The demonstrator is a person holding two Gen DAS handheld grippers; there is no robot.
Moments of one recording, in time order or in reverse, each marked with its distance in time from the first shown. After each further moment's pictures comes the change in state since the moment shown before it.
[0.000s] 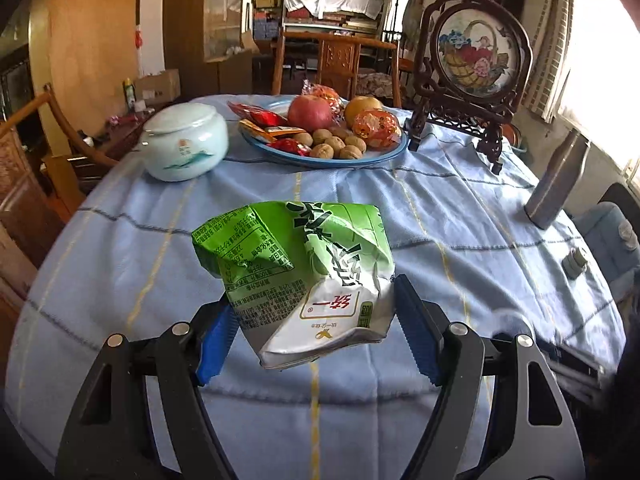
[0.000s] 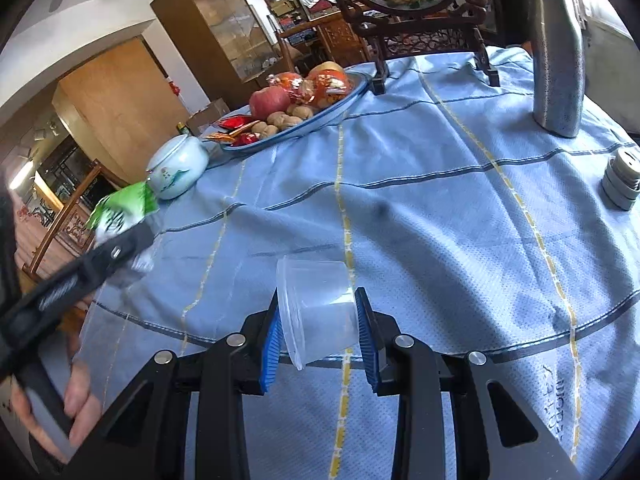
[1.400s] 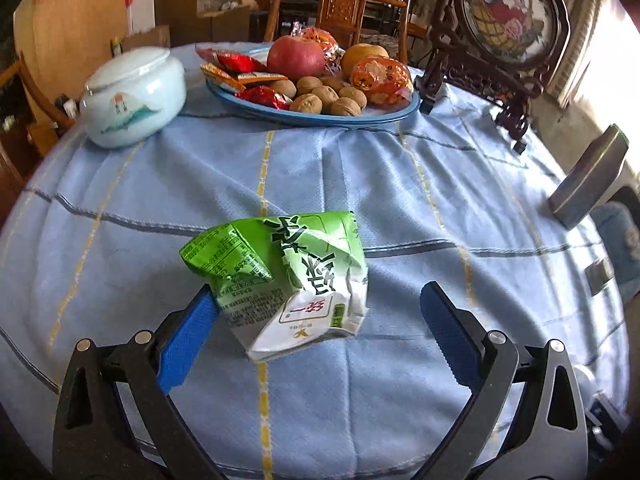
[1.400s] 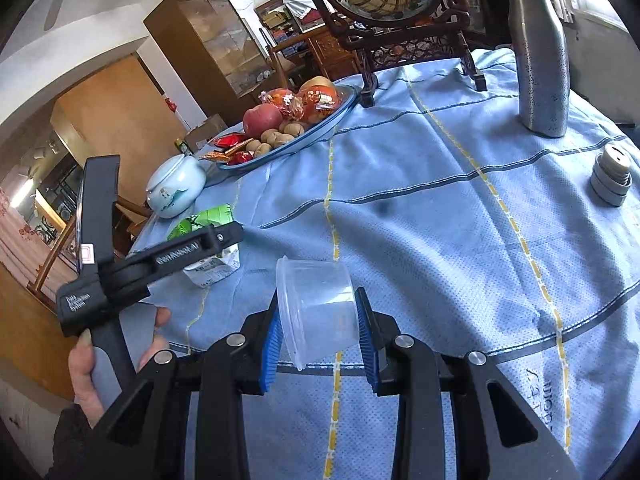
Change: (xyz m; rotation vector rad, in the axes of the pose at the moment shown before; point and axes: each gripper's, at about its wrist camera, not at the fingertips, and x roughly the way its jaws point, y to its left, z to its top) left arm 0.104 -0.016 0.021 -0.030 0.160 -0.016; right arm -0.011 -0.012 0.004 0.045 -0.040 0.000
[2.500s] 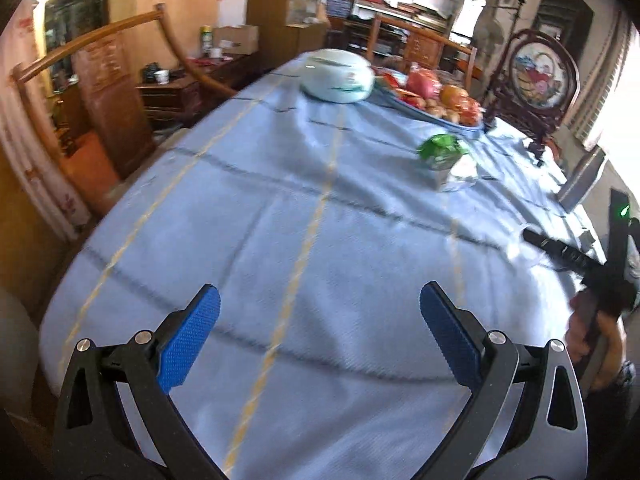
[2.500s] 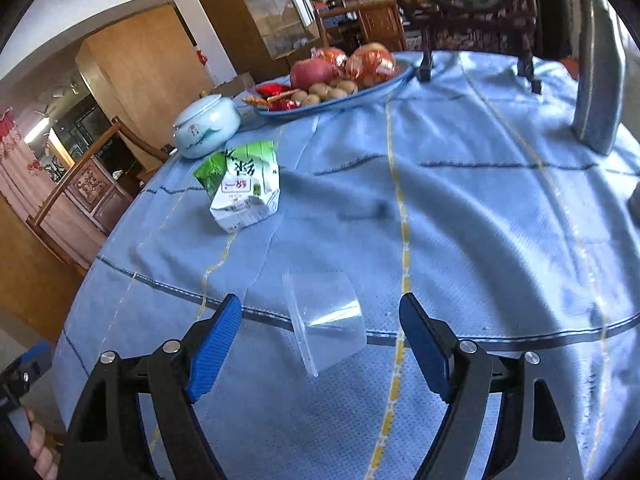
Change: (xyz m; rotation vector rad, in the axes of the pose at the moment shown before) left arm -0.192 0.137 -0.153 -0.186 -0.069 0.084; right arm 0.027 0.040 -0.024 -0.168 0.106 0.025
